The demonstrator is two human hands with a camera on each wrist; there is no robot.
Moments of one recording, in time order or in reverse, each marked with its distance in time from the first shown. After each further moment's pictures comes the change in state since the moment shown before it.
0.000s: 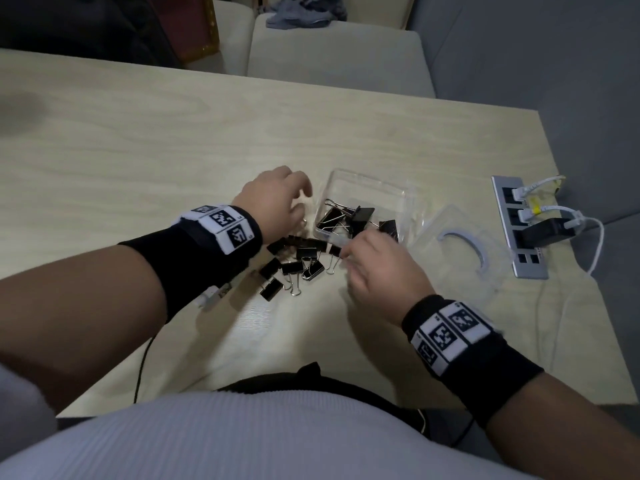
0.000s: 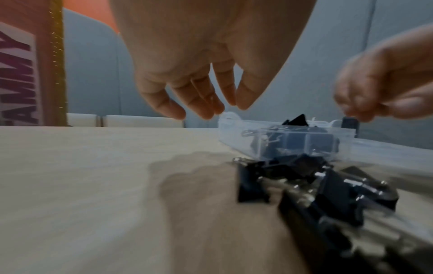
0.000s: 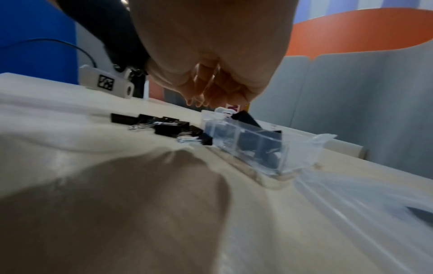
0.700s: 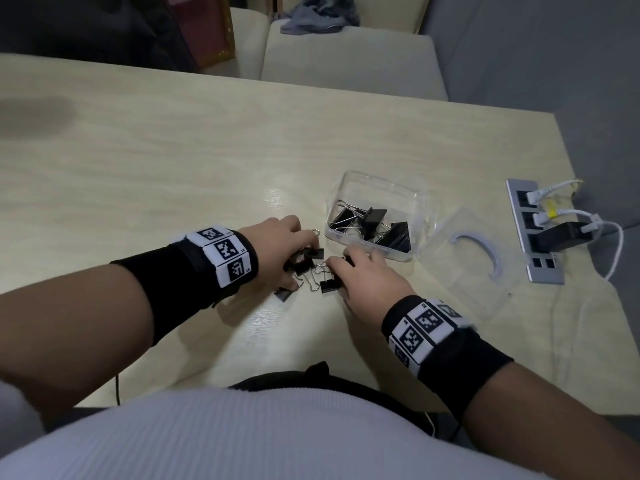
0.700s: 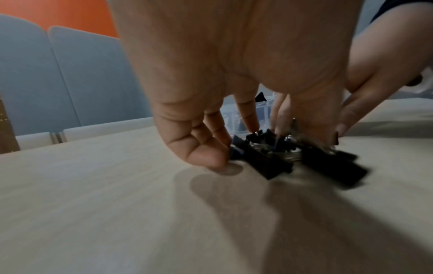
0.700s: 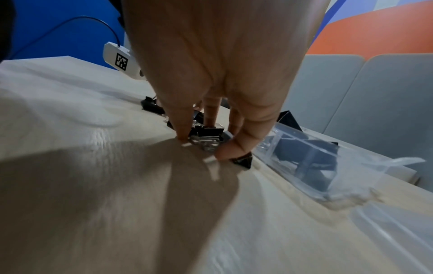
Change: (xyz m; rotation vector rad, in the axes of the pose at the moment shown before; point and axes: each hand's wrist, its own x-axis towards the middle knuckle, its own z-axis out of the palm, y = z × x) left_hand -0.037 -0.012 0.012 0.272 -0.473 0.065; right_hand 0.012 -0.014 0.028 -0.229 -0.419 0.100
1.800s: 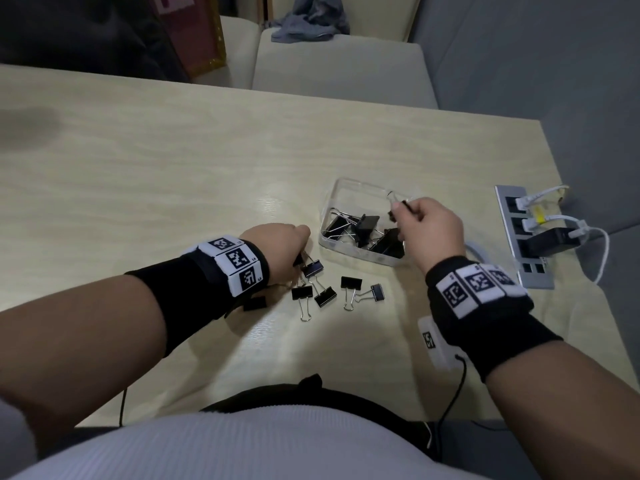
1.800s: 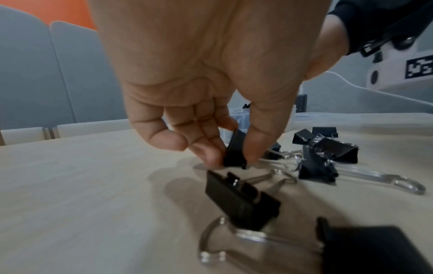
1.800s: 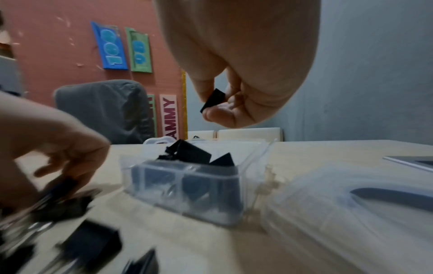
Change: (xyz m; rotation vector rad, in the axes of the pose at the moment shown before) left_hand 0.017 0.015 -0.008 0.051 0.055 -0.109; right_hand 0.014 0.065 -0.059 0.798 0.626 0.489
